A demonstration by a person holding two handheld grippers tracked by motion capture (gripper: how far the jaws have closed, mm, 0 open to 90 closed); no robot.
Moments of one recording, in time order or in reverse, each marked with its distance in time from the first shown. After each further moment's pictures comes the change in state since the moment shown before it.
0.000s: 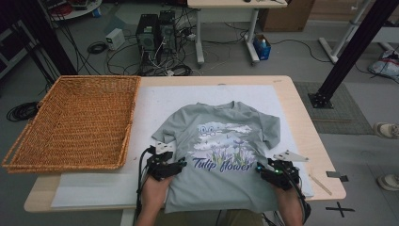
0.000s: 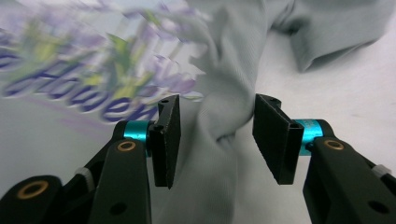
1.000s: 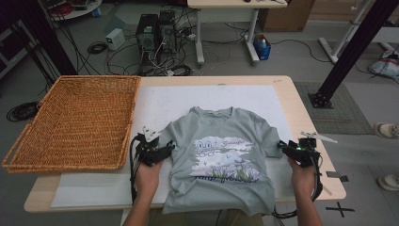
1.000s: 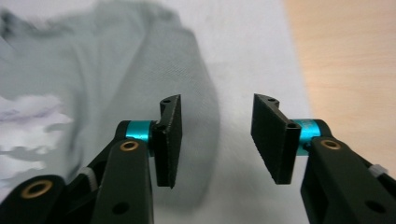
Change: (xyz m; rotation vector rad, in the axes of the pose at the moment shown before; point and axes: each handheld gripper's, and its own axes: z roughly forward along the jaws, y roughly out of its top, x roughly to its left) left arm 0.046 0.037 0.007 -0.086 0.128 -0.038; right arm -0.082 0.039 0.018 -0.055 -0.068 0.233
